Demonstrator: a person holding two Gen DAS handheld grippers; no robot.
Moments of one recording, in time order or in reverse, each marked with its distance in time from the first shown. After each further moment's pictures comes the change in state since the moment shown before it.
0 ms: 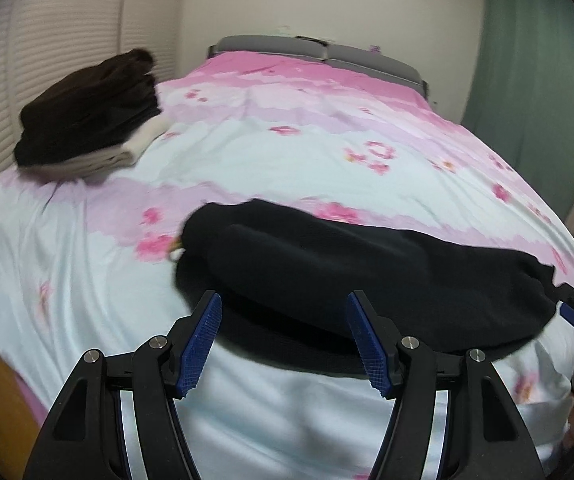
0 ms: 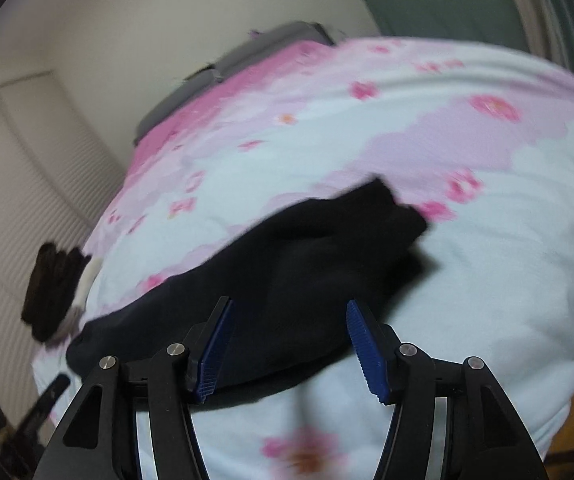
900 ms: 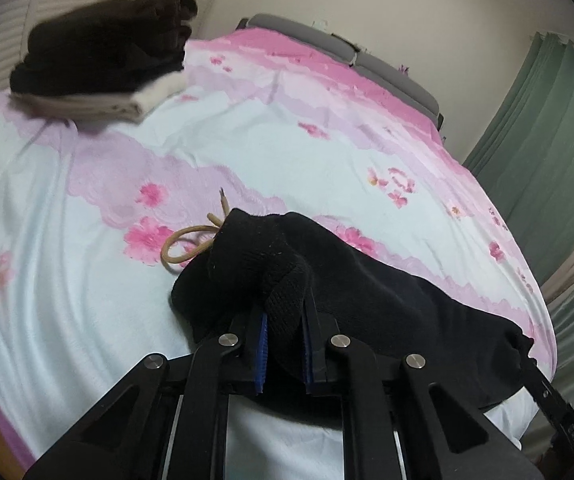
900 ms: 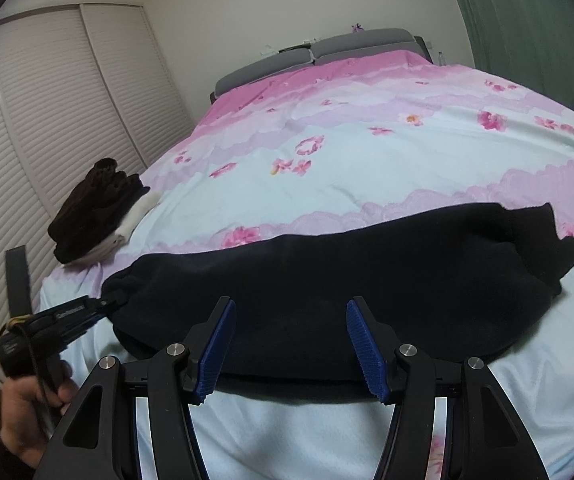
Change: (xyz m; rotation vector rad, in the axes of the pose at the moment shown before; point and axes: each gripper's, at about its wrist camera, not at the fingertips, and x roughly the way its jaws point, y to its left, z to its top) left arm 0.030 0.044 0.022 -0.229 0.034 -0.119; right arm 0.019 0.091 -0.024 -0.243 0.038 0.115
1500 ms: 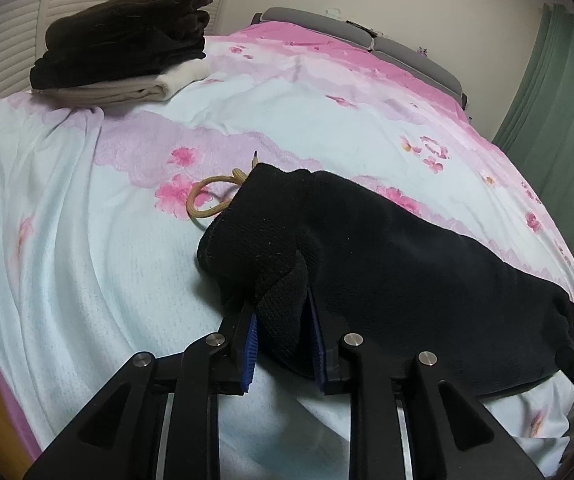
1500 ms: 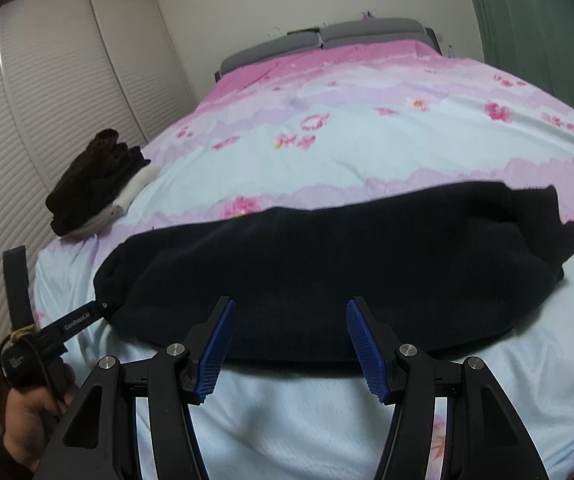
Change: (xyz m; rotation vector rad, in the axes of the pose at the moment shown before) left arm 0.019 0.008 -0.033 0.049 0.029 0.133; right arm 0.010 0.002 -0.018 -0.039 0.093 -0.008
